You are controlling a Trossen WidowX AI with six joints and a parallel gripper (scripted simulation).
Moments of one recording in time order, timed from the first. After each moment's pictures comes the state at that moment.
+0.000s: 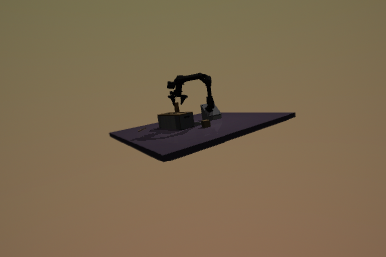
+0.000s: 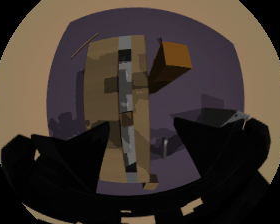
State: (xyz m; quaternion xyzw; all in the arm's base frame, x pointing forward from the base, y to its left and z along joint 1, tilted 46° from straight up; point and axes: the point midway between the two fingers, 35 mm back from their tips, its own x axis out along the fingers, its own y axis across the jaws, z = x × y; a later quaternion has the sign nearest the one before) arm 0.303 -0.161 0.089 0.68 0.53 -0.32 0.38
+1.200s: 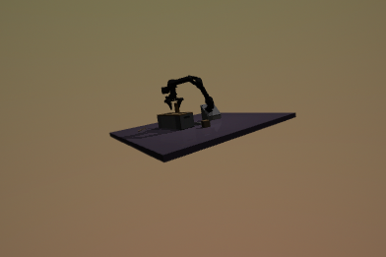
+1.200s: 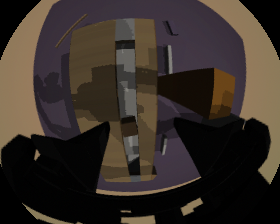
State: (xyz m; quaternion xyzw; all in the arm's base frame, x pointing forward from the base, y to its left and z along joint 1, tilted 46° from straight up) arm 0.321 -0.171 0.041 0.70 0.59 -0.25 0.31
